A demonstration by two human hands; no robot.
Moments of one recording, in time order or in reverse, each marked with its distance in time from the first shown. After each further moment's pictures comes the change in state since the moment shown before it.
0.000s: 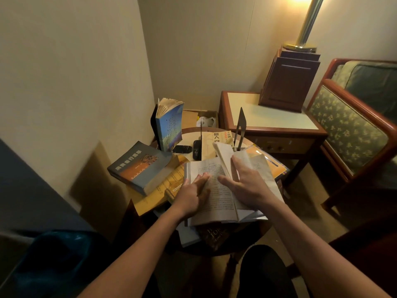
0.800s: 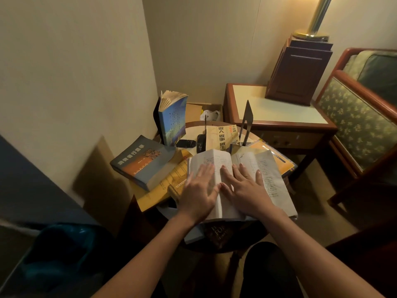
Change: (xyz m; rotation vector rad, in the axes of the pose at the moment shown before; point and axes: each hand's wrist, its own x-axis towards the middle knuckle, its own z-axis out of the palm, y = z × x) left_hand -0.011 0.013 0.018 0.069 0.326 0.185; right_hand 0.009 0.034 0.046 -0.499 -0.137 -0.039
